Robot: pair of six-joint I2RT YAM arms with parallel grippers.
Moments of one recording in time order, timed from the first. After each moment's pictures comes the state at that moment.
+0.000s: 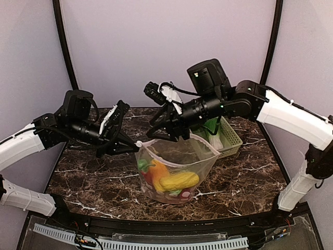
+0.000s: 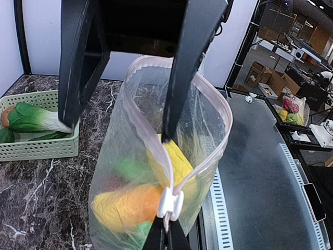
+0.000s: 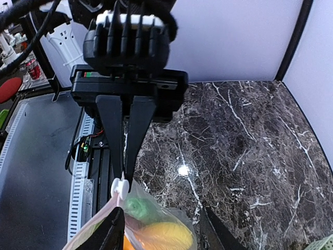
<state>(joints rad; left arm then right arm) -0.75 1.10 1.06 -0.47 0.83 0.18 1.08 1.59 1.72 -0.65 -0.39 -0.18</state>
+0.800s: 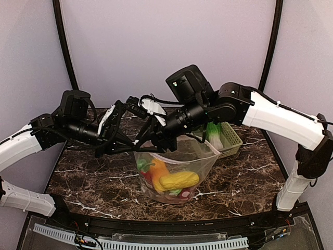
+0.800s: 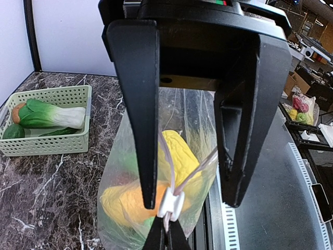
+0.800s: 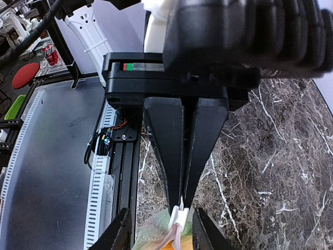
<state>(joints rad) -0.75 1.07 1.06 -0.49 0.78 0.19 1.18 1.72 1.85 -0.73 -0.41 -0.17</state>
